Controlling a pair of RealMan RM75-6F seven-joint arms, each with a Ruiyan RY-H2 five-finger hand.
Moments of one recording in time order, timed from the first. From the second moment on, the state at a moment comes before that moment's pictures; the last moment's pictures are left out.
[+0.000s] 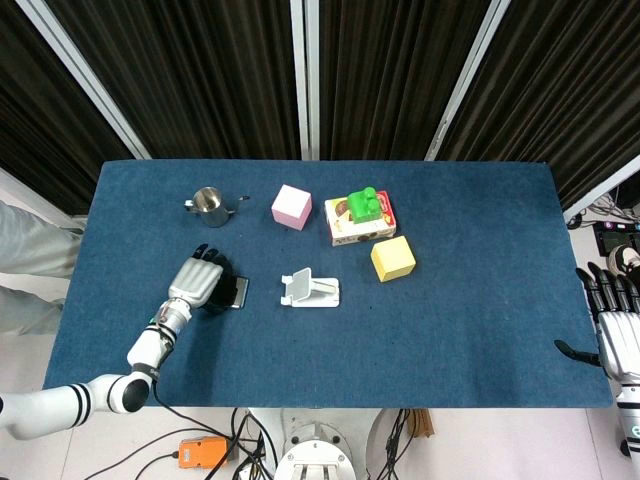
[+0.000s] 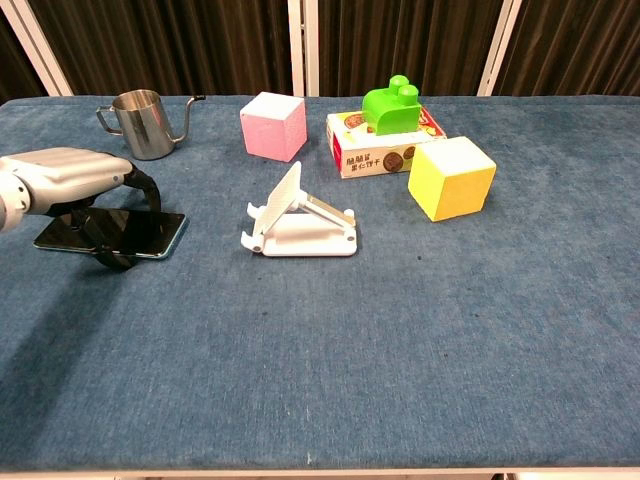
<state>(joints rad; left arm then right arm) -0.69 -1.53 -0.11 -1.41 0.97 0.85 0.51 0.08 -1.05 0.07 -1.60 -1.48 1.47 0.04</state>
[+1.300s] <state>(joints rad) -0.63 -1.69 -0.25 -1.44 1.32 1.04 -0.48 0.07 -1.03 0.07 -1.63 -1.47 1.47 0.02</state>
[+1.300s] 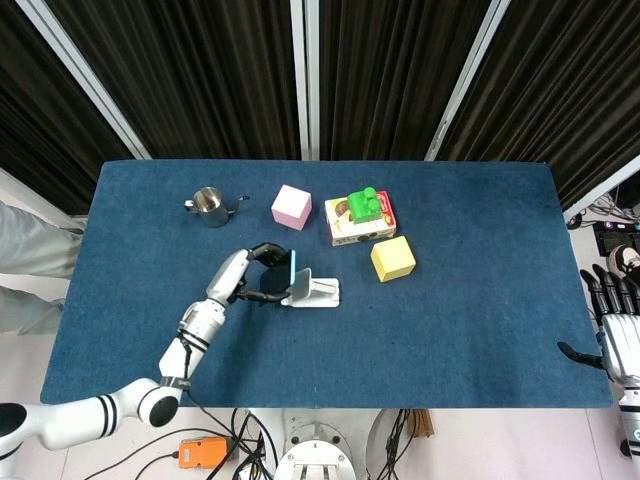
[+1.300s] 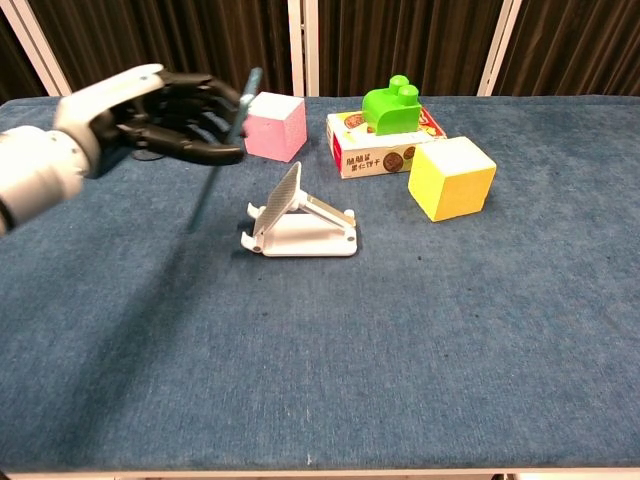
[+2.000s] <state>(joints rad) -0.70 -1.92 -0.28 -1.23 1.35 1.12 -0.46 0.05 -1.04 0.07 -1.61 -1.46 1.47 0.03</state>
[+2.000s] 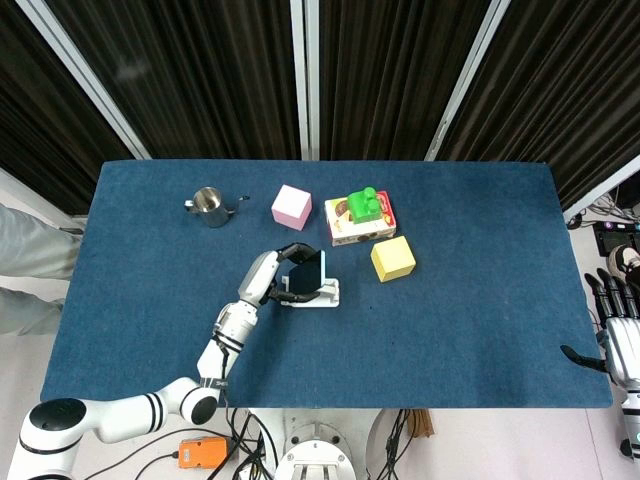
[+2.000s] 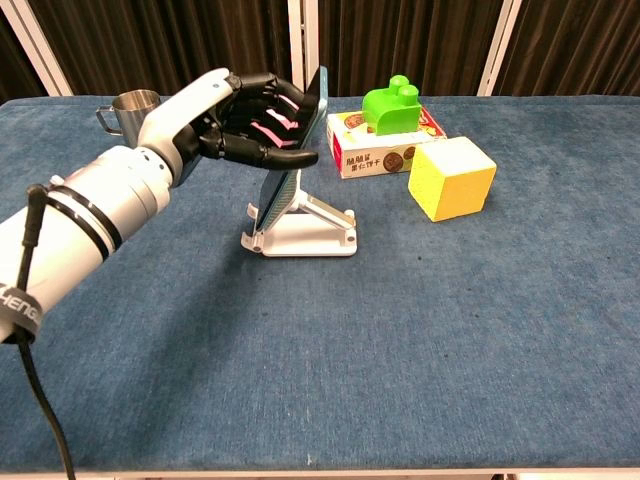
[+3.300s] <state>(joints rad) -0.71 -1.98 -0.26 -1.15 1.35 1.09 -0.44 0.05 -1.06 0.07 -1.56 -1.44 1.45 0.08</state>
